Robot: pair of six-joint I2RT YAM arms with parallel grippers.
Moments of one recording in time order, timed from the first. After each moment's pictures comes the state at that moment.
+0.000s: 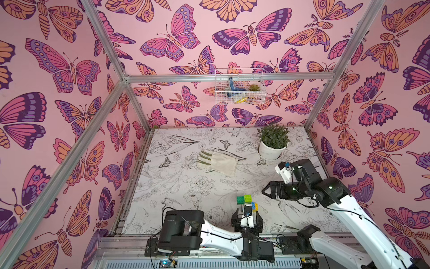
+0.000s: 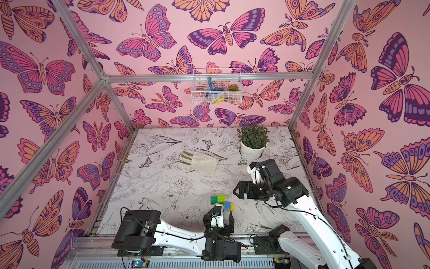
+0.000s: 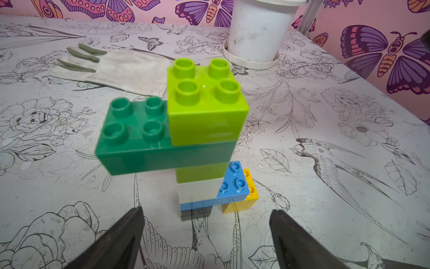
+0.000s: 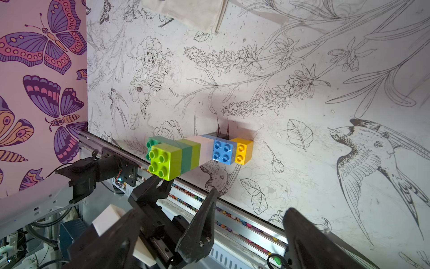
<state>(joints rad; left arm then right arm) -1.67 1.89 1.09 -0.51 -1.15 -1.43 0.46 0.92 1.00 -1.10 -0.38 0.50</state>
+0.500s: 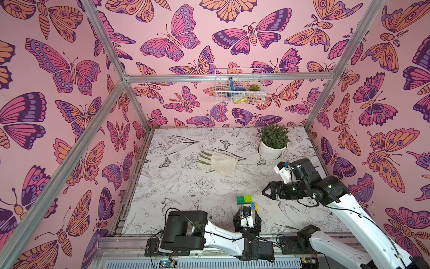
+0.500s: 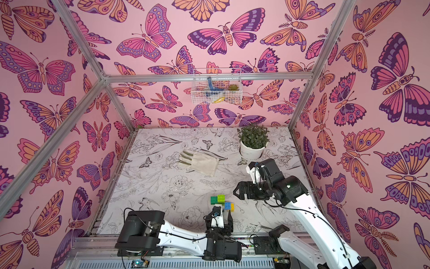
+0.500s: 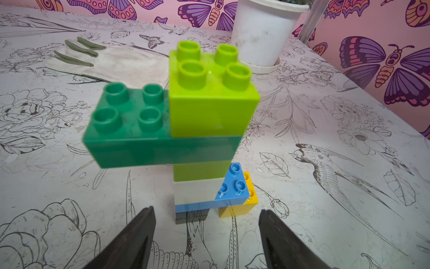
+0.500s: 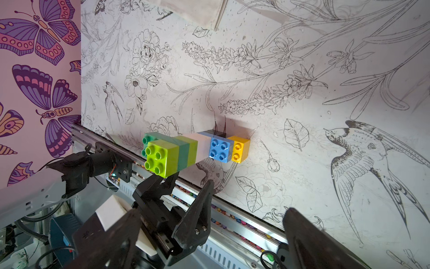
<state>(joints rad) -1.66 1.91 1.07 -0.41 -1.17 -1.42 0.46 0.92 1.00 -1.12 -0.37 0.47</state>
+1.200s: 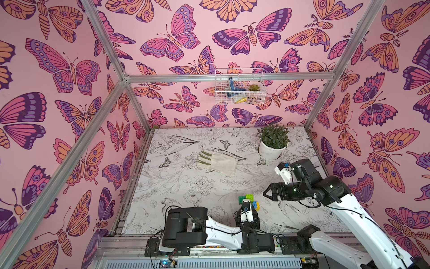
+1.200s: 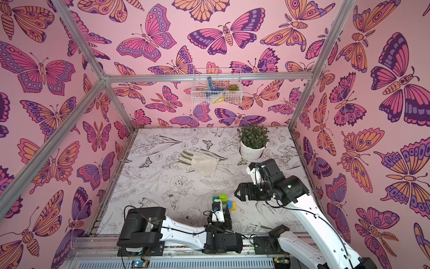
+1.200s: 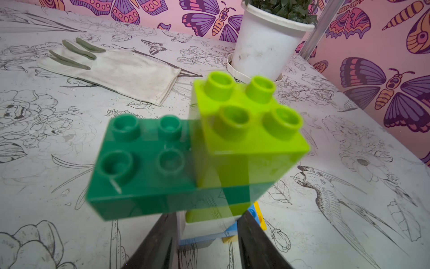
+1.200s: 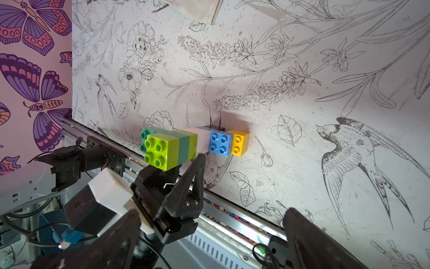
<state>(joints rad) -1.60 1.91 1.03 -0.26 -1.19 -1.34 0.46 0.92 1.02 -1.16 -0.36 0.42</state>
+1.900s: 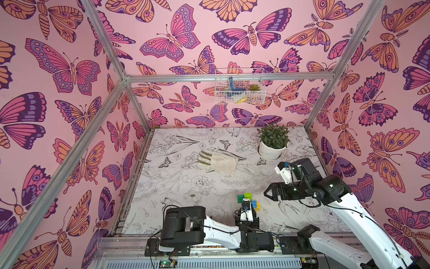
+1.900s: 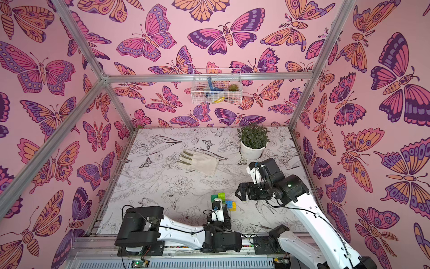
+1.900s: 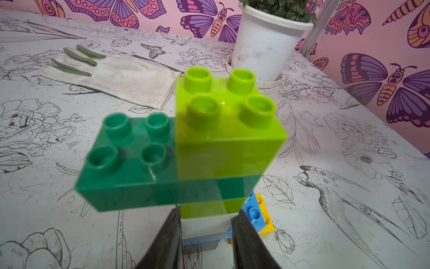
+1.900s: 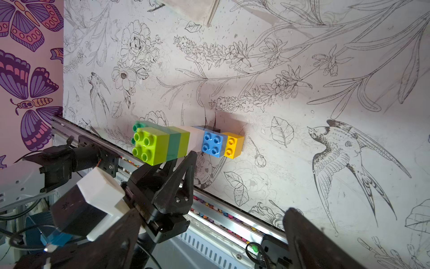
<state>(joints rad) -1.60 1.87 1.02 -0.23 -1.17 -1.26 0.47 0.93 1.04 -1.18 -0.32 0.40</state>
